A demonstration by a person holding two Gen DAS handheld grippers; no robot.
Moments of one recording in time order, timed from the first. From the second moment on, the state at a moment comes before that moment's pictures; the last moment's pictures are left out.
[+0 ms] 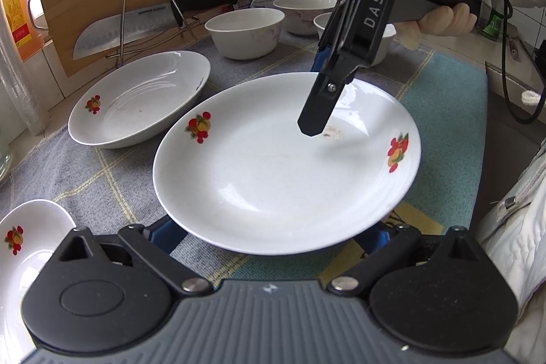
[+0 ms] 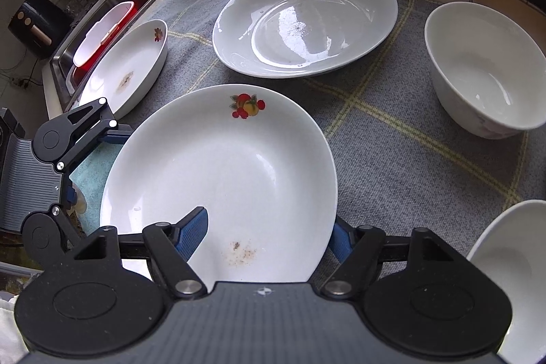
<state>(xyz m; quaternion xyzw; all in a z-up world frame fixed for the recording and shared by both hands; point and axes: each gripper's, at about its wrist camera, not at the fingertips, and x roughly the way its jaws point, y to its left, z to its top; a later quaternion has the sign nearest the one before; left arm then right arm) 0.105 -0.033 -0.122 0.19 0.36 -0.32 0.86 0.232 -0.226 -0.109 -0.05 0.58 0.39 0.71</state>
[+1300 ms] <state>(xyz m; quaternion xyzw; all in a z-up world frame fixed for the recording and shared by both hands) 0.104 -0.020 -0.123 0.22 0.36 -0.36 0.83 0.254 -0.239 -0.104 0.04 0.58 0.42 0.70</state>
